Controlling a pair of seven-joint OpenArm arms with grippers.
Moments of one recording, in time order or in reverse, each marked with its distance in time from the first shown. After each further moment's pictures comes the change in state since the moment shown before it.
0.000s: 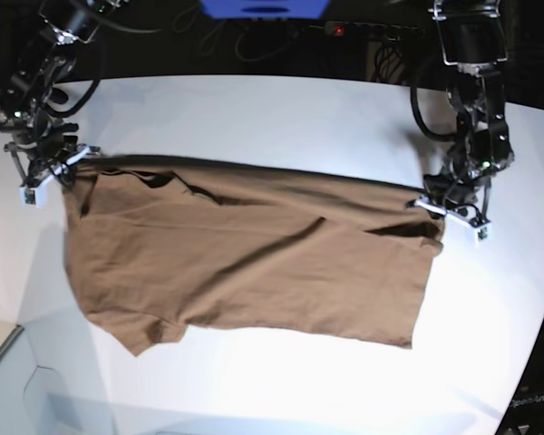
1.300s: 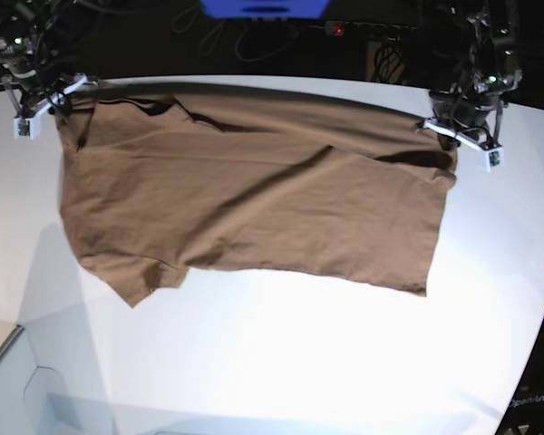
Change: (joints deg) left arm 22.5 0.3 -4.2 14.6 -1.1 -0.3 -3.2; right arm -15.1 -6.4 8.6 12.4 0.7 5.3 0.0
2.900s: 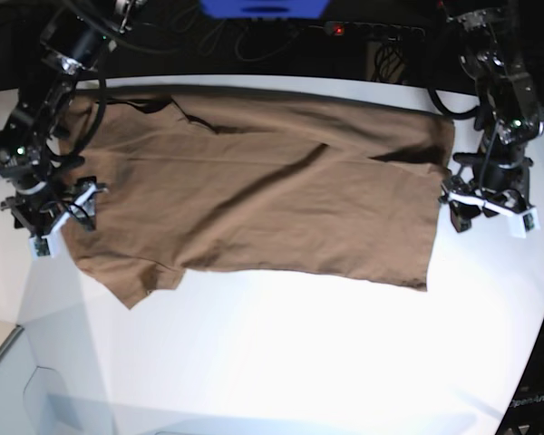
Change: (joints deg) left arm -13.9 3.3 -6.7 9.3 1.0 0.3 6.1; right arm 23.8 6.6 -14.2 -8.0 -7.9 0.0 0.0
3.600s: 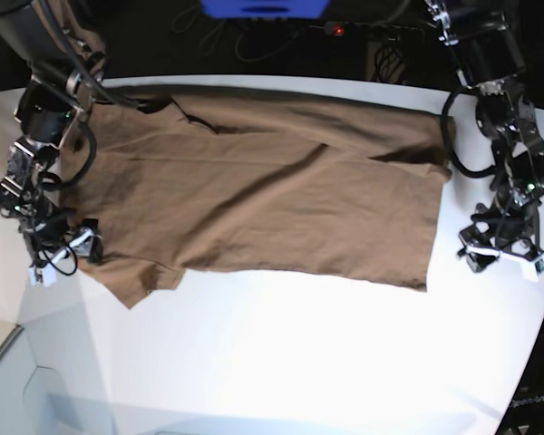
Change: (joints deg) left arm -15.3 -3.6 -0.1 -17.9 0.9 0.5 -0.8; right arm 17.5 9.6 -0.2 -42.6 -0.7 -2.3 18.3
